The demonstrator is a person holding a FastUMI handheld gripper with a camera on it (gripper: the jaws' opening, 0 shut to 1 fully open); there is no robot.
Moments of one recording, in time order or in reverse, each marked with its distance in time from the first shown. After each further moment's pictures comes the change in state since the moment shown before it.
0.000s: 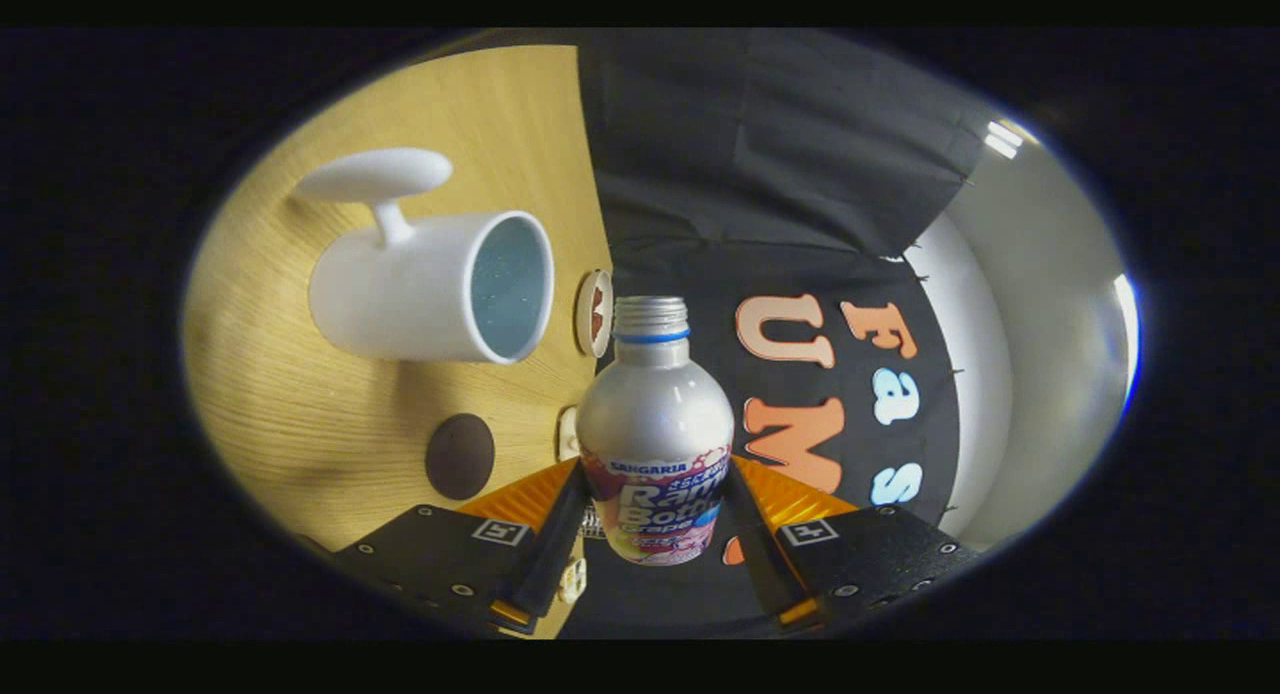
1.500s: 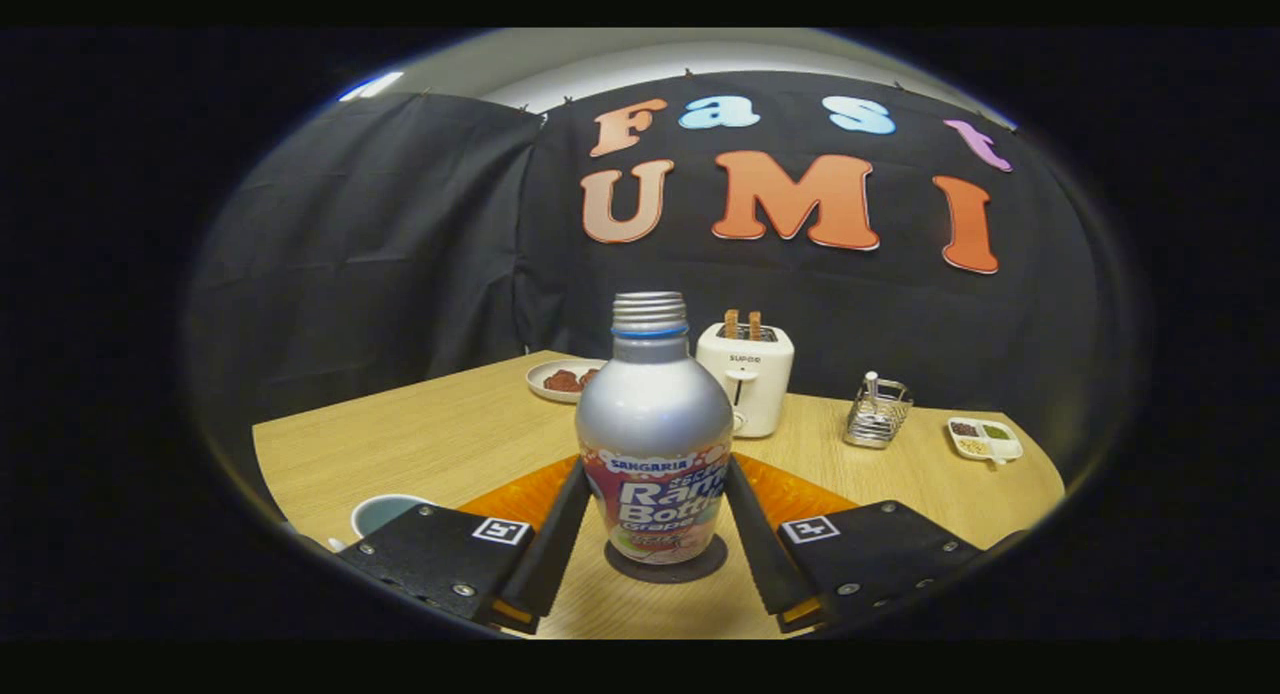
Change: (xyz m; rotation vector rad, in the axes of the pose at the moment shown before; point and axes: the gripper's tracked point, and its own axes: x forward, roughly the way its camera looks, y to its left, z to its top) arm 0.044 0.018 -0.025 1.493 0.186 0.212
